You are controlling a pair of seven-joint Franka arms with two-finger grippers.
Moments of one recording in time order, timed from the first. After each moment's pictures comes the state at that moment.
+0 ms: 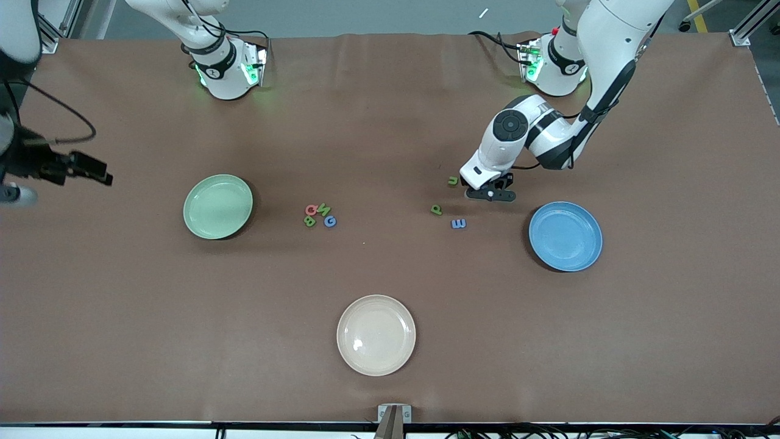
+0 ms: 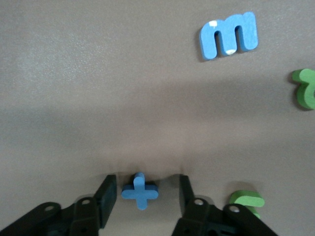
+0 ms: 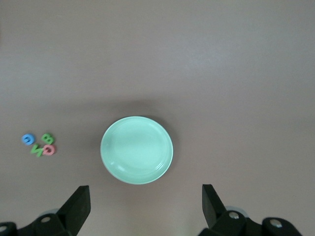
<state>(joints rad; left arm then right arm) 0.03 0.40 -0.58 -2.40 0.44 2.64 -0.81 -0.08 0.08 -0.02 -1.69 0.04 1.66 -0.05</state>
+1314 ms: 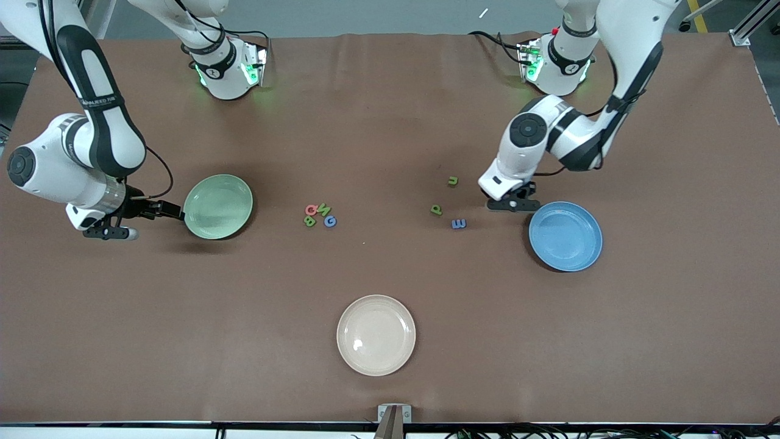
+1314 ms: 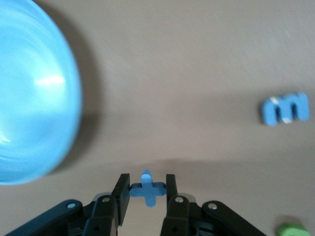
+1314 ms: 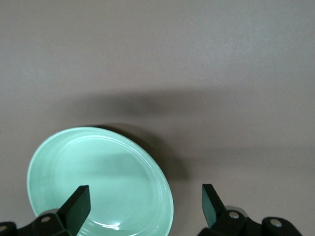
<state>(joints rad) 0.13 0.28 -0.59 -2.32 0.45 2.46 -0.71 -0.17 0.23 -0.02 -2.26 0.25 2.35 -0.30</state>
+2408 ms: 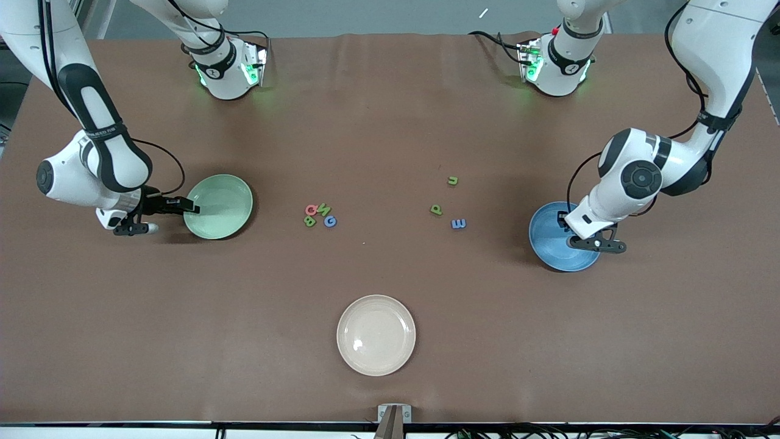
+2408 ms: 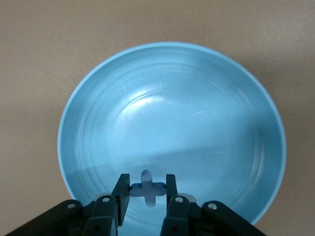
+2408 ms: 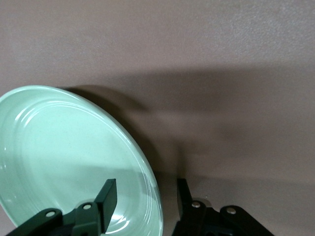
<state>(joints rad) 0.49 0.42 -0.58 -2.20 0.45 2.43 -0.25 -0.22 0.36 -0.02 -2.30 0.45 2.37 -0.58</state>
